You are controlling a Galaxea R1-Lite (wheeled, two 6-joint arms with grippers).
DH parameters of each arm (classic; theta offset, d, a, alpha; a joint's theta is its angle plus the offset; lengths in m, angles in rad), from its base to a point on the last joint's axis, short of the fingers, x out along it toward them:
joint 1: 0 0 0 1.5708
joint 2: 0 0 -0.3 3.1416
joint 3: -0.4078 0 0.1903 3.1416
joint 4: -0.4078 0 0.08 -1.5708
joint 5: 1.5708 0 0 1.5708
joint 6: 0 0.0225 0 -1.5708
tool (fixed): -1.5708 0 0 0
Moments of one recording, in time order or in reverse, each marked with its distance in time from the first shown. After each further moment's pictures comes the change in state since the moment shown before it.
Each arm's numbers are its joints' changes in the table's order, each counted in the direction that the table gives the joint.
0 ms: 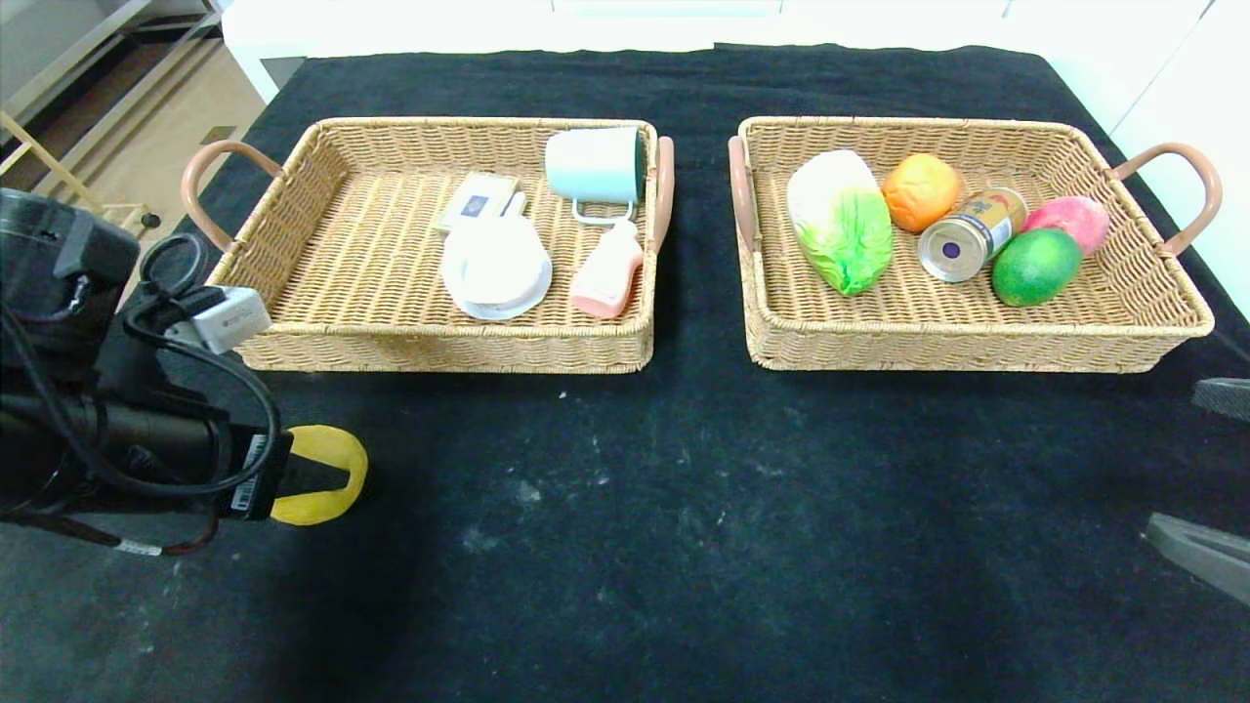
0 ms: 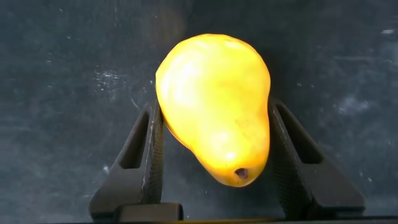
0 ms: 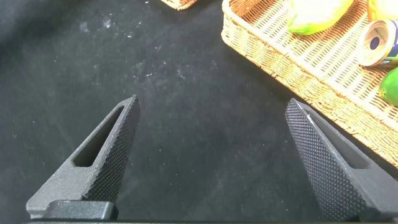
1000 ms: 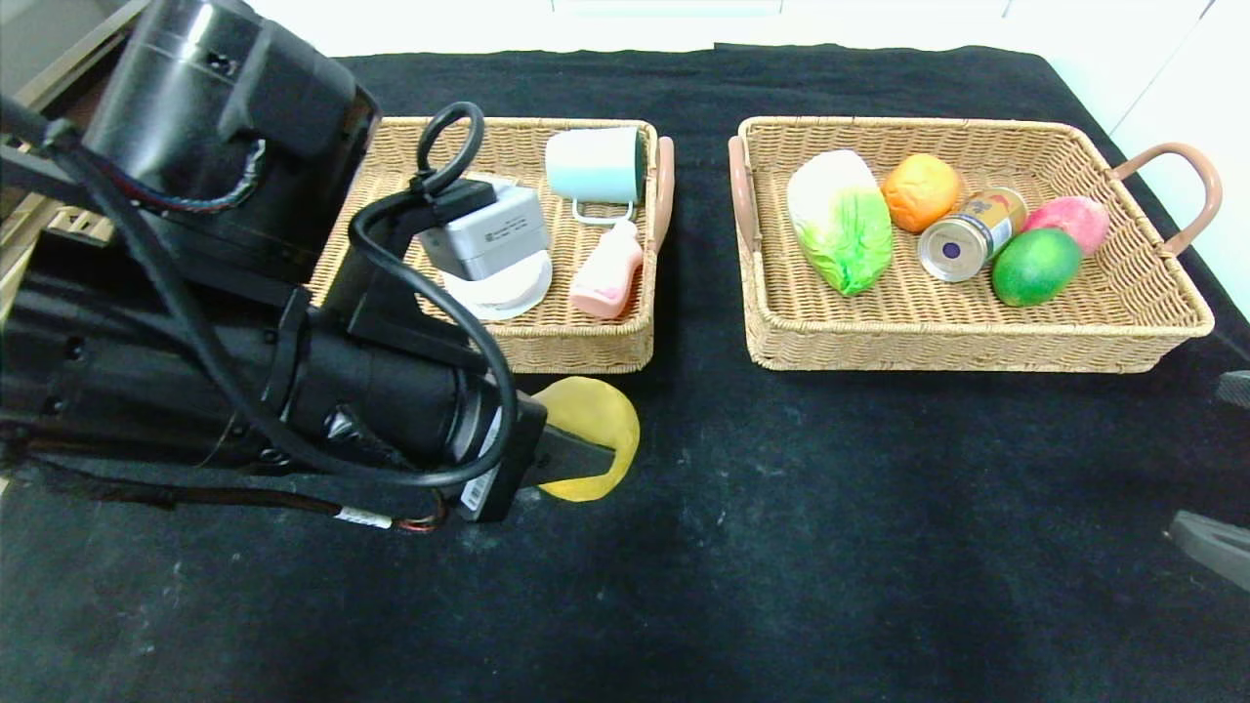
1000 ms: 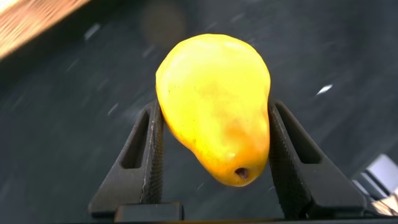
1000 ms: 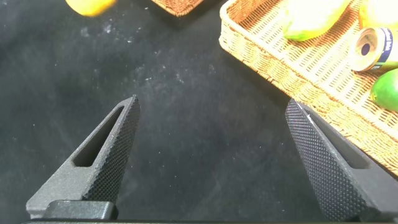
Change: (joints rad) left arm -0.583 -0.100 -0.287 -0.034 -0.038 -0.041; right arm -0.001 0.026 -0.002 0.001 -0.001 0.002
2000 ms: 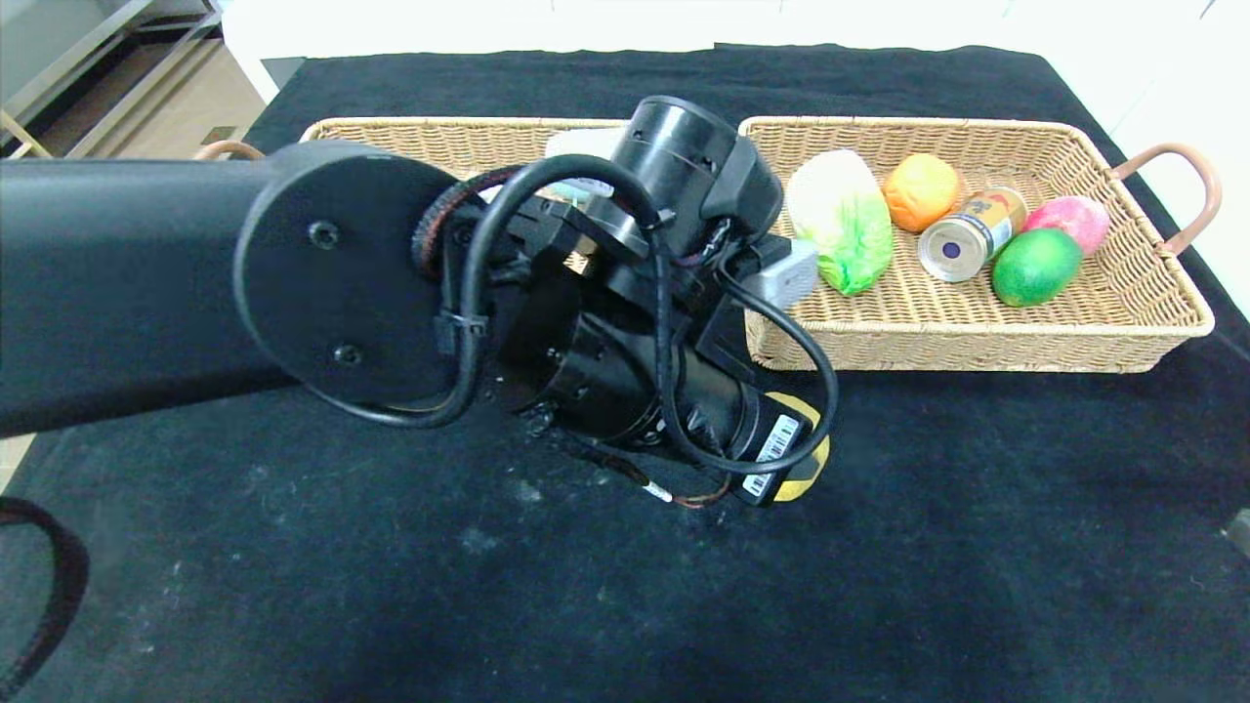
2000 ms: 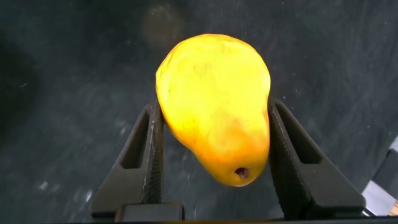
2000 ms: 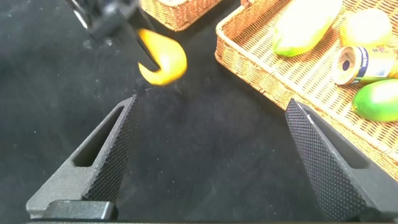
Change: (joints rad) left arm -0.173 -0.394 -0.369 -0.002 0.011 -0.003; right arm -0.002 0.056 -0.004 0.003 -0.001 0.002
